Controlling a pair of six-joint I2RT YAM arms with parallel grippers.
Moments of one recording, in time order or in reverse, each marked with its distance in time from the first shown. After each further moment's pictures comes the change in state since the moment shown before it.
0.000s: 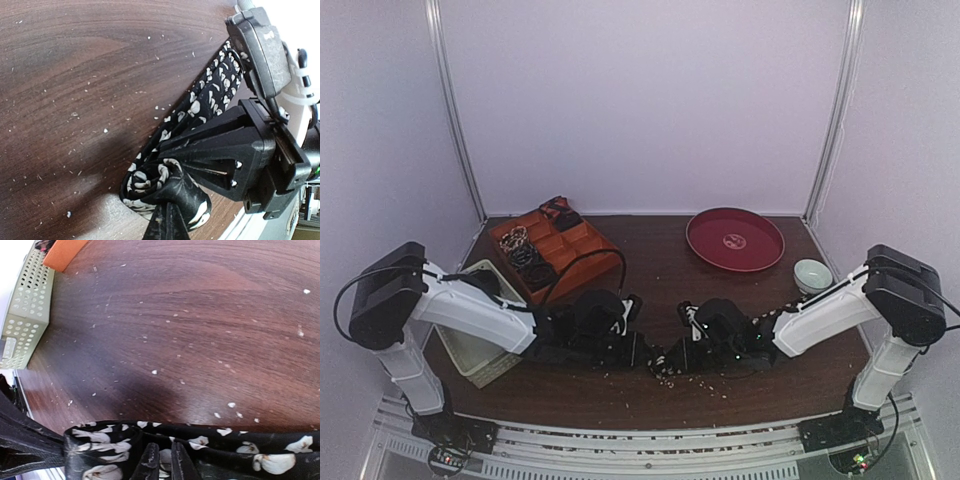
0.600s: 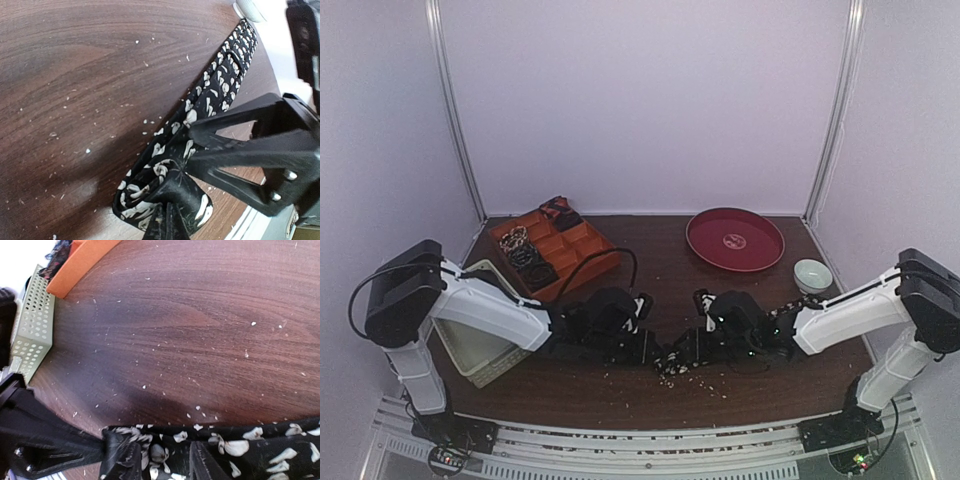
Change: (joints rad) left arm 0.000 0.083 0.079 0.003 0.014 0.007; right arm -0.016 -0.140 -0.040 -0.064 0.104 -0.011
